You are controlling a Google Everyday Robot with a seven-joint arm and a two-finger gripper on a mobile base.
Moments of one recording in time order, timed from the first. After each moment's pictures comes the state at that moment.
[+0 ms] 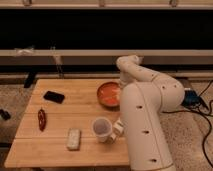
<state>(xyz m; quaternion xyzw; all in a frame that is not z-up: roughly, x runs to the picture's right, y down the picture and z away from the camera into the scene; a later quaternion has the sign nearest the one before) 0.134 0.058 0.965 -0.37 0.20 0.45 0.78</state>
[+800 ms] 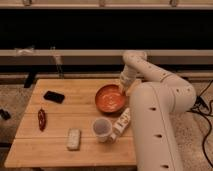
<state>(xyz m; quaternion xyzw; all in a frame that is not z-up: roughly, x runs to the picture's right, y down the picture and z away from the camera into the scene) 0.117 0.016 0.935 -0.38 0.11 0.50 0.77</state>
